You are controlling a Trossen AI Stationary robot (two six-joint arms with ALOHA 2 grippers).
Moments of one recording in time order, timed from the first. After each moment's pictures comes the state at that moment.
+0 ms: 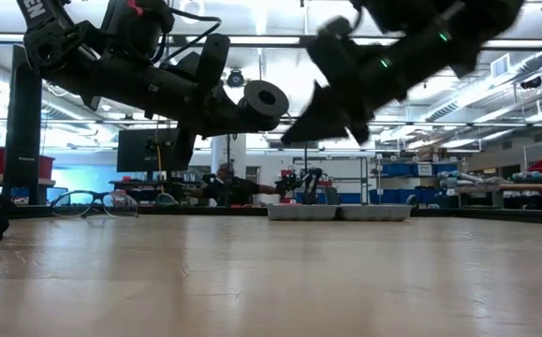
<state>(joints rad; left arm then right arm) 0.00 1.55 0.50 0.87 -0.36 -0.61 0.17 1.66 0.81 0.35 0.40 0.38</state>
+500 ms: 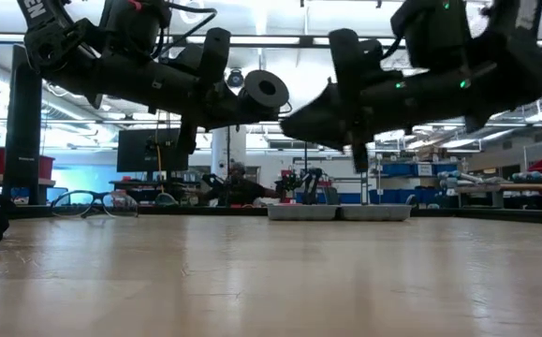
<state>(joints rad) 0.00 1.55 0.50 0.93 -0.39 -0.53 0.15 1.81 0.57 1.12 0.40 0.55</state>
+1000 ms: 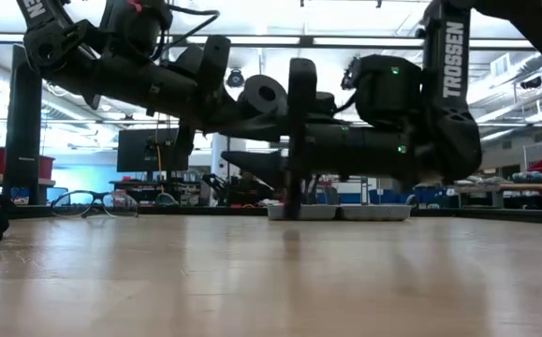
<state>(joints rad) 0.00 1.55 0.50 0.91 -0.40 -0.47 0.06 2.26 0.83 1.56 0.08 0.88</state>
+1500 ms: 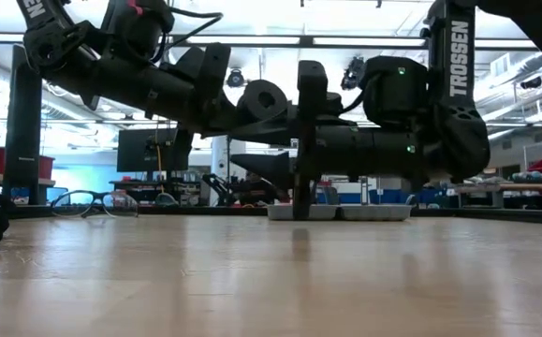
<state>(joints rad) 0.00 1.55 0.50 0.87 -0.40 -0.41 0.06 2.24 0.78 1.55 0.06 0.85</state>
